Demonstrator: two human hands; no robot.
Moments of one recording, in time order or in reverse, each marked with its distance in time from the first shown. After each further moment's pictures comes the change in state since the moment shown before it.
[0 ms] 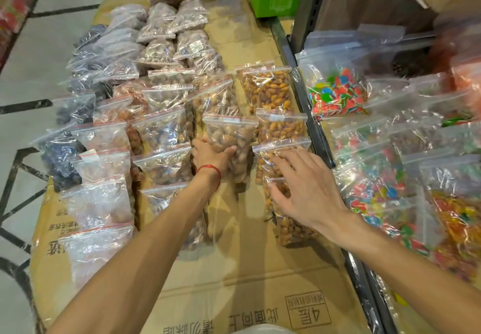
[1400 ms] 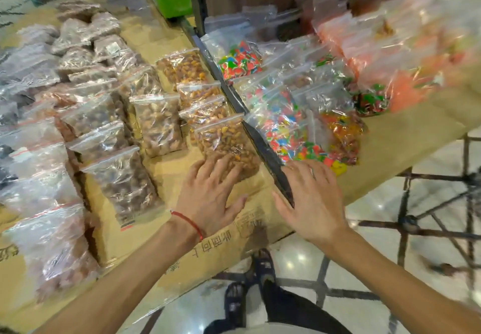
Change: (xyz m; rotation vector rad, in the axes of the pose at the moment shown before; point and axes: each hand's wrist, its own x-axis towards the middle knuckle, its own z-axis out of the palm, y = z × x) left_hand -0.246 -0.069 -0.015 1.143 -0.277 1.300; right_hand -0.248 -0.031 -0.057 -0.188 -0.016 0.469
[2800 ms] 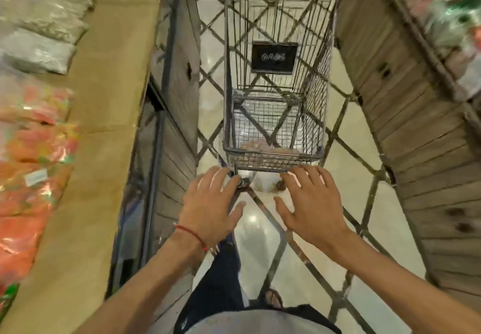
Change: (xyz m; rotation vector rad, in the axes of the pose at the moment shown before) left_hand 0.374 0.703 0.061 -0.002 -0.180 1.044; right_hand -0.298 0.594 -0.007 -0.066 -0.038 1.143
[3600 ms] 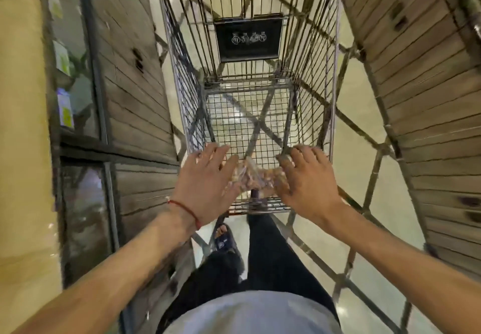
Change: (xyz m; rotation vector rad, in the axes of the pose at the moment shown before) left_hand 0.337 -0.051 0.001 0.117 -0.359 0.216; right_hand 0.266 0.131 0.084 0.040 -0.232 0.096
